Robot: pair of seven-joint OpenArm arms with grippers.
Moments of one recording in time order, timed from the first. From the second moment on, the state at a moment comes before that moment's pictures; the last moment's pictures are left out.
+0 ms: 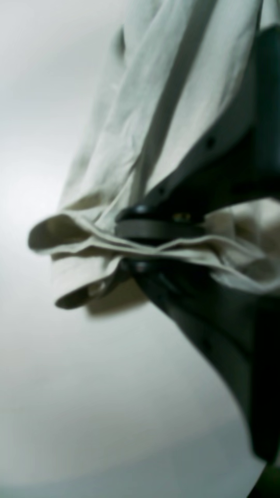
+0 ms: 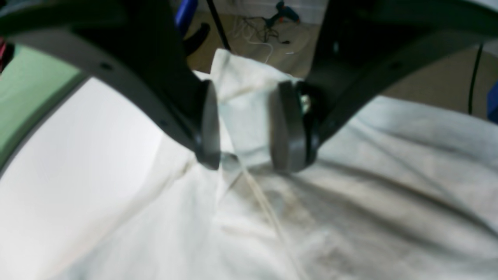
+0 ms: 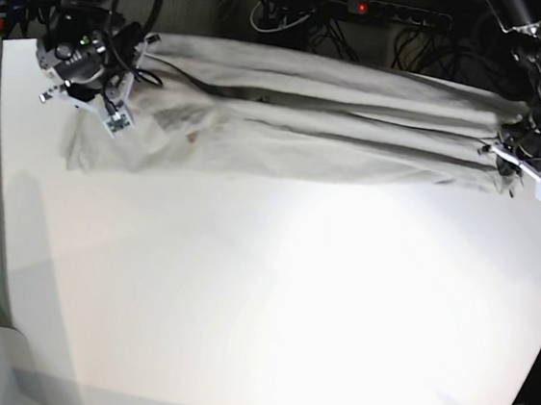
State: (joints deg) left arm 8.1 -10.8 -39.3 81.0 -16.2 -25.5 43.6; right arm -17.8 2.3 14.1 110.4 -9.0 40.5 -69.3
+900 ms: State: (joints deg) left arm 7.1 8.5 -28.0 113.5 -14.1 -24.9 64.9; right arm -15.6 2.7 11.0 104.2 -9.2 40.3 -63.8
